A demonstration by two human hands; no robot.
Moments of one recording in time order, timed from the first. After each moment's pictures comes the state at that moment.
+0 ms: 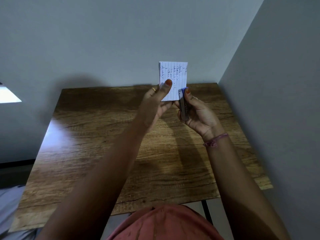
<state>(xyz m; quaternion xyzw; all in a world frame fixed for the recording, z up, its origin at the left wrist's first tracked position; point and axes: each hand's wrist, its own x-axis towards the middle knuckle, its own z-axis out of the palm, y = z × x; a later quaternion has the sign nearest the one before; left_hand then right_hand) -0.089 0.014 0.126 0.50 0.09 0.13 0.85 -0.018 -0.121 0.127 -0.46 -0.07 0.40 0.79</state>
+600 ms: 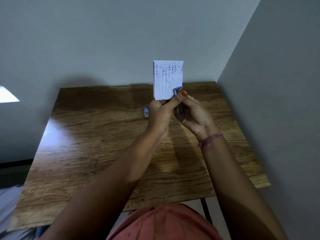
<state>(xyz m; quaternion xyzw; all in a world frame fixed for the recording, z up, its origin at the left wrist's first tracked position) -0.081 -0.029 0.110 0.44 0.13 0.24 0.85 -0.028 -0.113 0.127 -0.41 -0.05 0.38 0.83</state>
